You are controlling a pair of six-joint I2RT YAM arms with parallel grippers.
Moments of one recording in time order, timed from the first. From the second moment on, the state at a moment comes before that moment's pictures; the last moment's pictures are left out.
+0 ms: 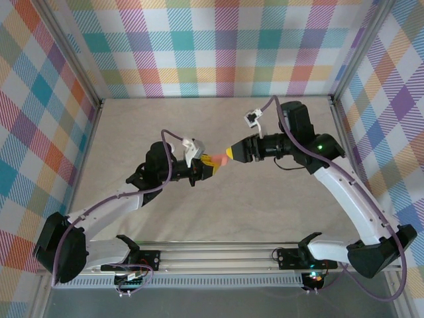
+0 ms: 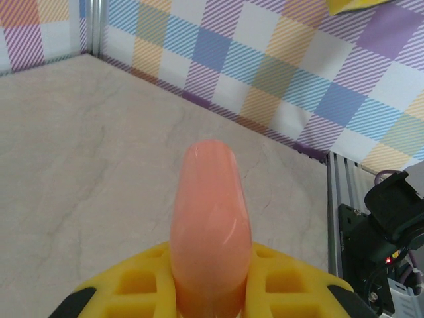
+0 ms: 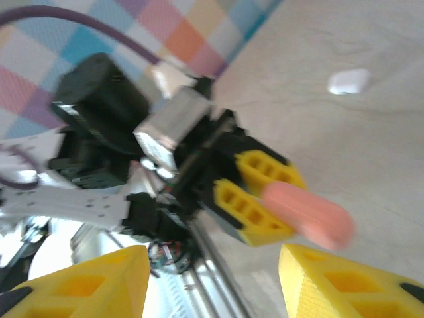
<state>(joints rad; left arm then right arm) -0.59 1.20 0.72 0.22 0.64 -0.13 0.53 1.22 1.39 -0.79 -0.68 0.29</state>
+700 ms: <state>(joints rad) -0.50 1.67 0.91 -0.02 0.46 -0.40 0.53 1.52 1.21 -0.70 -0.40 0.30</state>
